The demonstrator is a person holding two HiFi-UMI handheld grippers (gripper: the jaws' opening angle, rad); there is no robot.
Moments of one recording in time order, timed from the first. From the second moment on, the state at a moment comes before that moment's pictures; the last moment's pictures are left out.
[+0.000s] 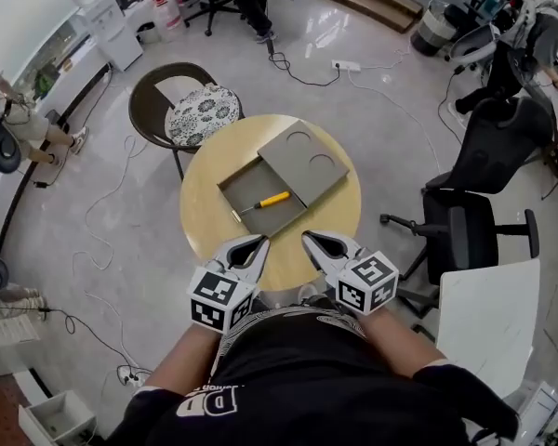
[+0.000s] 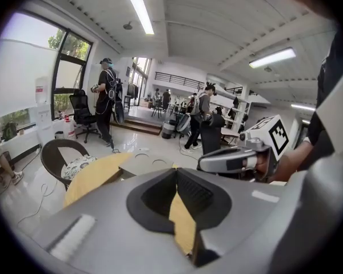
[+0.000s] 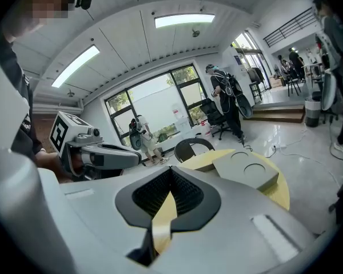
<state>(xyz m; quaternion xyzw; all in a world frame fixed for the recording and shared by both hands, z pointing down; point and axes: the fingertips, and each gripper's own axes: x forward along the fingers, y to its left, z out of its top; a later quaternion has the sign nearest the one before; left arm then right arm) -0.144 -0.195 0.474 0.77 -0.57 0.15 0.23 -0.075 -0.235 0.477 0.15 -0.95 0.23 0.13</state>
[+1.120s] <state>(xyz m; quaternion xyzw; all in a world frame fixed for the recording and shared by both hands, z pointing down) -0.193 -0.226 0.498 0.81 -0.51 0.23 0.19 -0.094 -0.243 0.494 0.24 -0.93 0.23 0.15</state>
